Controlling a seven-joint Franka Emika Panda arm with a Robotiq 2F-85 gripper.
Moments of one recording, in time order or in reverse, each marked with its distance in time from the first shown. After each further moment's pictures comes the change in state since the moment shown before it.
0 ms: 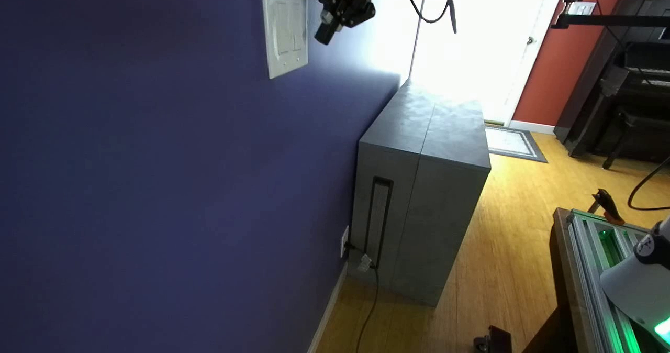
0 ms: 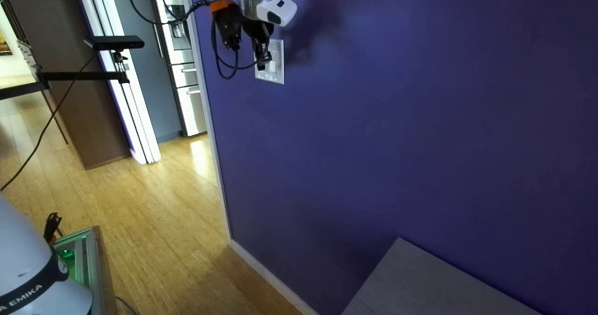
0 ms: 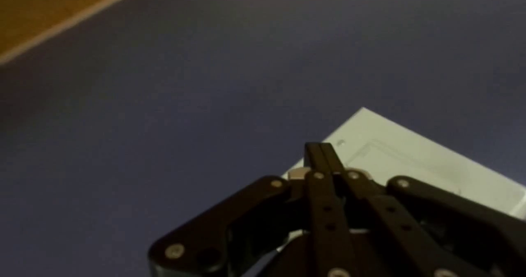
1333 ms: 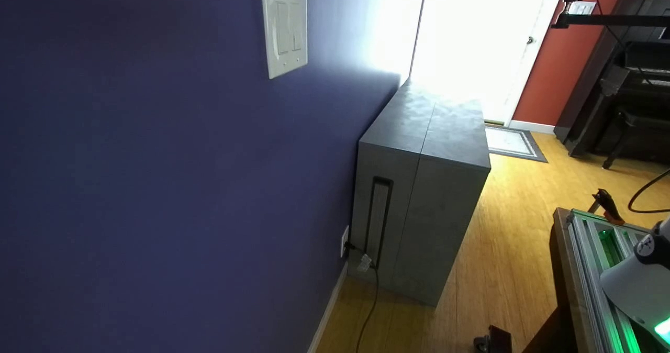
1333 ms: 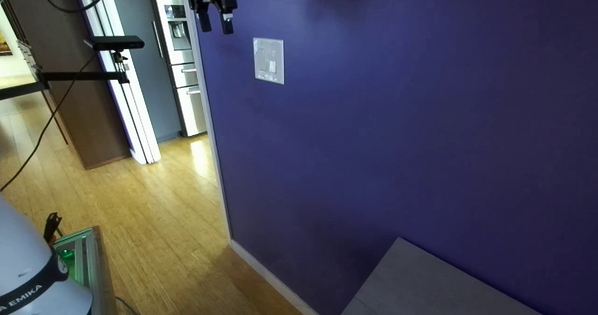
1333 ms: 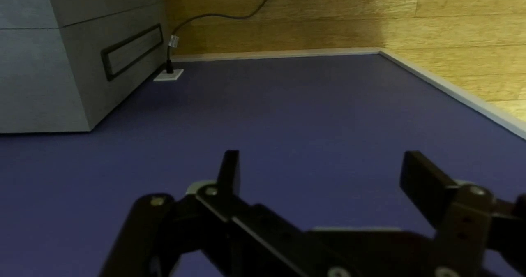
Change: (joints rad) arm -0.001 -0.293 0.051 0.071 -0.550 -0.515 -0.064
